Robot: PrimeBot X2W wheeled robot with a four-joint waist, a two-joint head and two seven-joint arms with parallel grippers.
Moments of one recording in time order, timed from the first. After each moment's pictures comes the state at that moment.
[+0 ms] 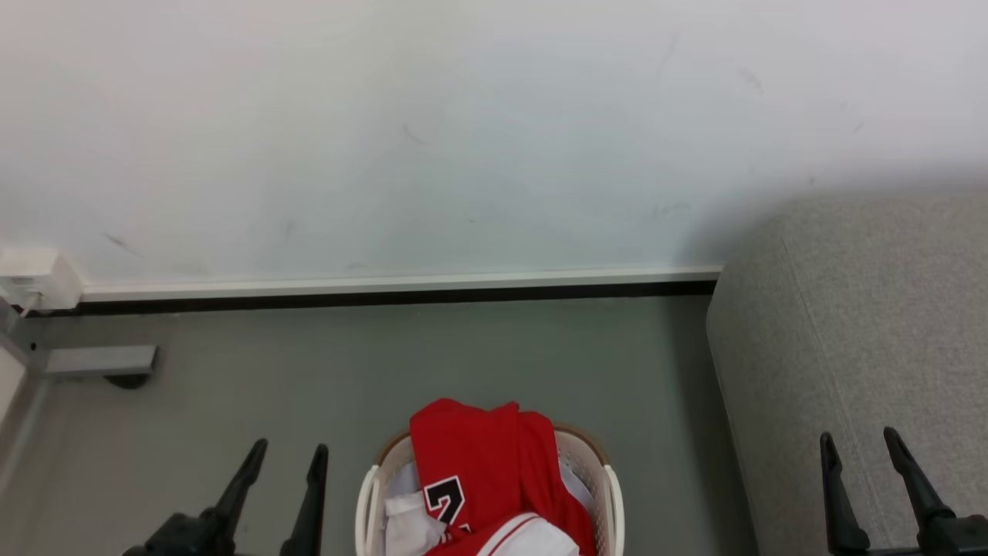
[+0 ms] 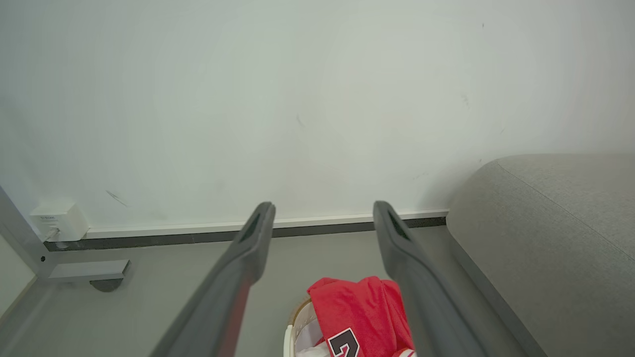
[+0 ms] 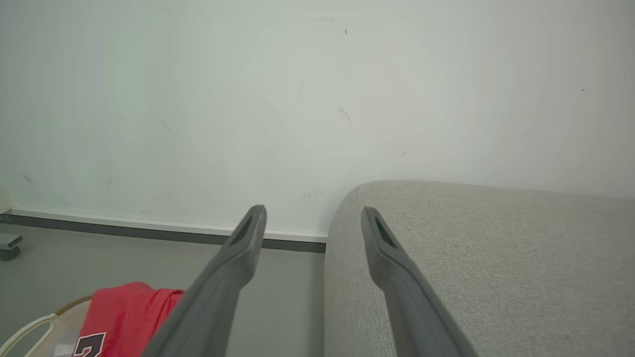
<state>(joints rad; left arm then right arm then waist) 0.02 0.13 -0.05 0.16 -0.15 -0.13 -0.26 0.00 -0.05 -0.08 0.21 0.05 0.13 -0.26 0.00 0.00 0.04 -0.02</state>
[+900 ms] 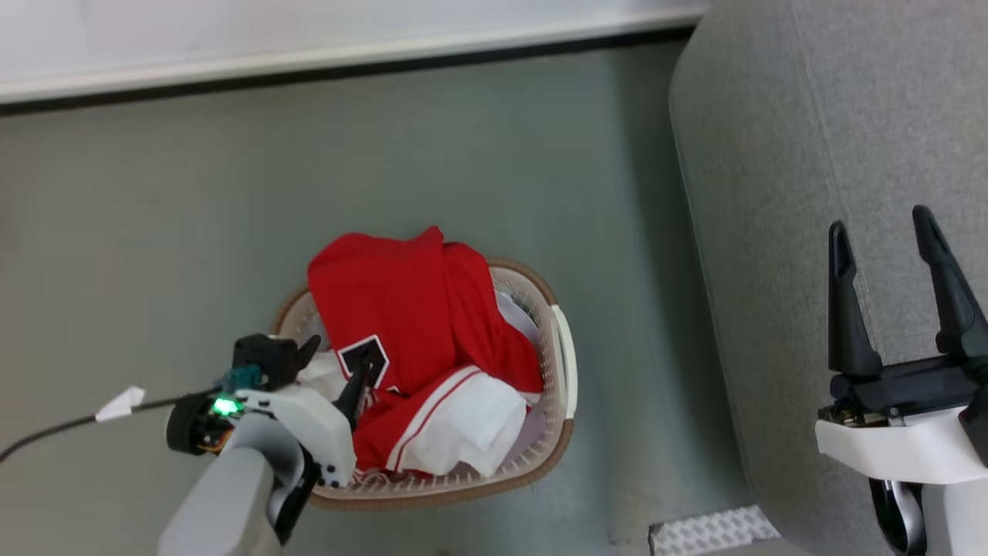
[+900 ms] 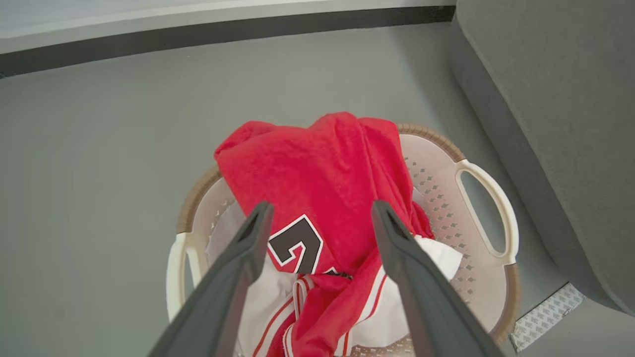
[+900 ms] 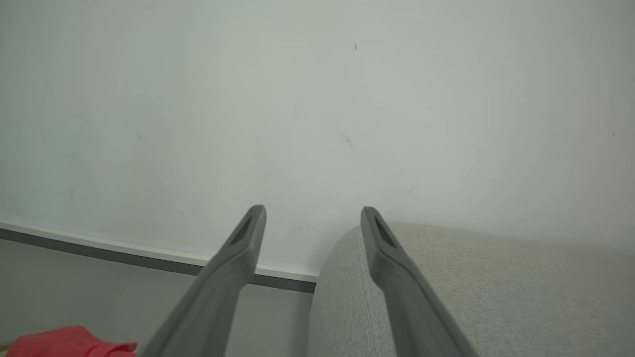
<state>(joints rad) -0.55 0.17 -0.30 0.78 -0.25 -0.13 -0.14 -0.28 -0.05 -0.01 -0.05 0.04 0.13 -0.26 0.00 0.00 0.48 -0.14</state>
